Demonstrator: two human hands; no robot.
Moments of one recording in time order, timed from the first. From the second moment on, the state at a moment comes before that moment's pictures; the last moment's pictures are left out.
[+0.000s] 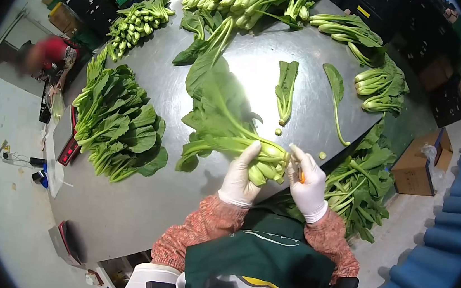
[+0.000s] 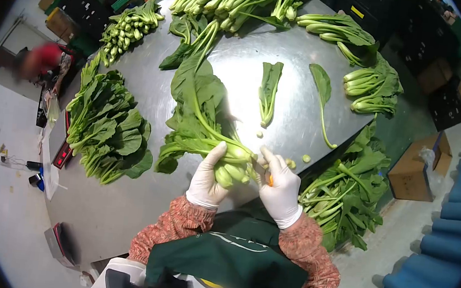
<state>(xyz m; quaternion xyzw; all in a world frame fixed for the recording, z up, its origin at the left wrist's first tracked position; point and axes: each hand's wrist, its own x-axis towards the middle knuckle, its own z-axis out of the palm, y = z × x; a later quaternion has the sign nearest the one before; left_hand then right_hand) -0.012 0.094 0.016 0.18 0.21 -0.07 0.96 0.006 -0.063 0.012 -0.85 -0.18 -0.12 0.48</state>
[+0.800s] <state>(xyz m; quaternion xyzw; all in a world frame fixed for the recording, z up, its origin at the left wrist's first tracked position) -0.021 0.101 0.026 0.40 0.15 -0.14 0.89 0.005 -0.074 0.027 -0.73 -0.02 0.18 0.66</state>
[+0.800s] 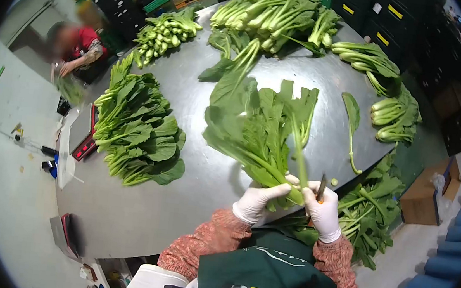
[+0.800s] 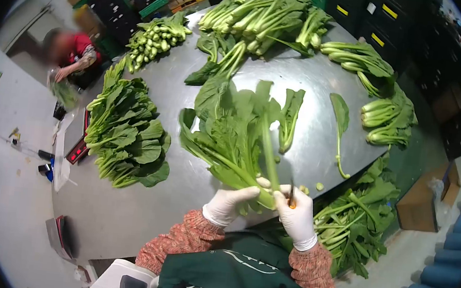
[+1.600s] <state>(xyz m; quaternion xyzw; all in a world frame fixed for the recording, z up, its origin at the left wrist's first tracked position) -0.103 0.467 0.093 0.89 0.21 0.33 0.21 0.046 -0.097 -0.077 -0.83 0.05 0.20 0.51</state>
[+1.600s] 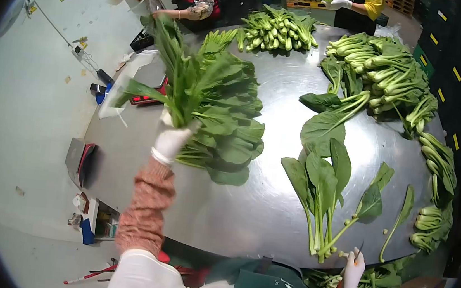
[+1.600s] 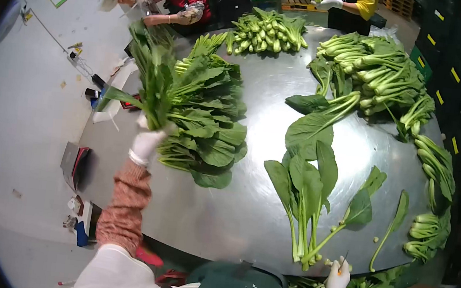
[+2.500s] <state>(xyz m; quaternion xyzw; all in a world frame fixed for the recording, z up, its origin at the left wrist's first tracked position) -0.019 0.503 0.043 0.98 0.10 0.11 -0.14 0.121 0.042 -0.115 -0.97 -0.13 0.14 0.14</state>
